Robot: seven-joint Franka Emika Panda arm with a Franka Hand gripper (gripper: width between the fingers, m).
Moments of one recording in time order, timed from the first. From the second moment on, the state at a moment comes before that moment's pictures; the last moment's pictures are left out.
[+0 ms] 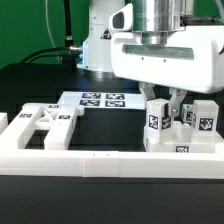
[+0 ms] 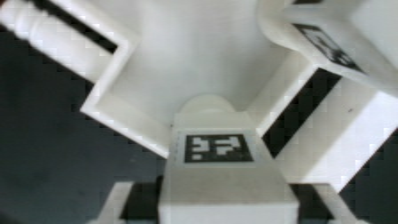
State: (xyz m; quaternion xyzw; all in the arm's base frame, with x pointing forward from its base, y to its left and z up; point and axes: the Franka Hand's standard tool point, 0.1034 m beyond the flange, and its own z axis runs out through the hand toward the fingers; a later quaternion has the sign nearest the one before) arm 0.614 0.055 0.072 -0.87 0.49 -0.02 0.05
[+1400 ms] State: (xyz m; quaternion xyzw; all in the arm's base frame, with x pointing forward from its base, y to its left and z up) arm 0.617 0.049 0.072 -0.99 0.12 -0.04 0.03
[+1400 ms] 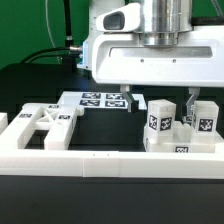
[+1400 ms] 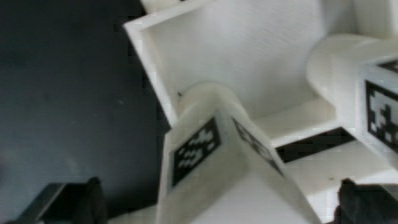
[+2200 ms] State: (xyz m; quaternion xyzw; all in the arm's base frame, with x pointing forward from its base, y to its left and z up) arm 0.618 0.046 0.072 -0.99 -0.09 -0.04 0.01
